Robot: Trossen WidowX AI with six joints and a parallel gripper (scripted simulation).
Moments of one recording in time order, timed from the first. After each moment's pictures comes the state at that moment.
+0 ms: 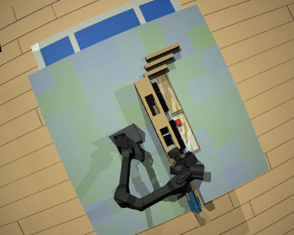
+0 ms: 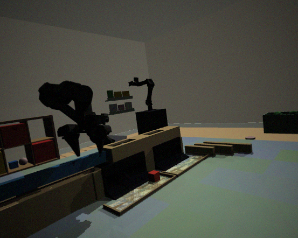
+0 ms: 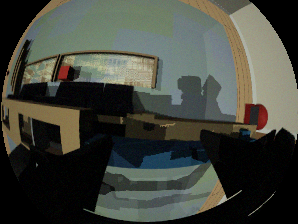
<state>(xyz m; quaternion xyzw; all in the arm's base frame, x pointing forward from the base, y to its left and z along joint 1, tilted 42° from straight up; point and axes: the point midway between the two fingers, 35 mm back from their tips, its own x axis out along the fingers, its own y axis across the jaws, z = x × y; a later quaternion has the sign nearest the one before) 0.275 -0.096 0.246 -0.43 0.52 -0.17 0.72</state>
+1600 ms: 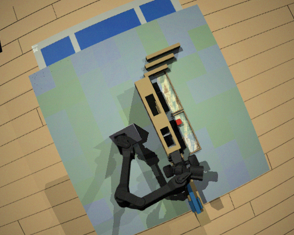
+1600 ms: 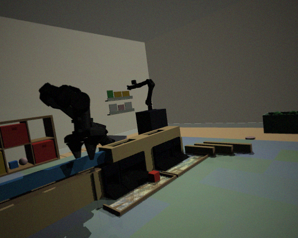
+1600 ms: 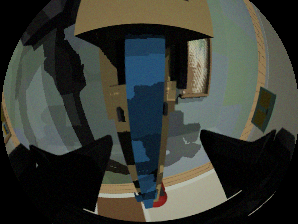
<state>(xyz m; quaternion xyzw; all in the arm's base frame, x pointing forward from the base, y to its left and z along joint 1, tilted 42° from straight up) 0.266 -0.119 0.241 -0.78 0.54 0.20 0.25</state>
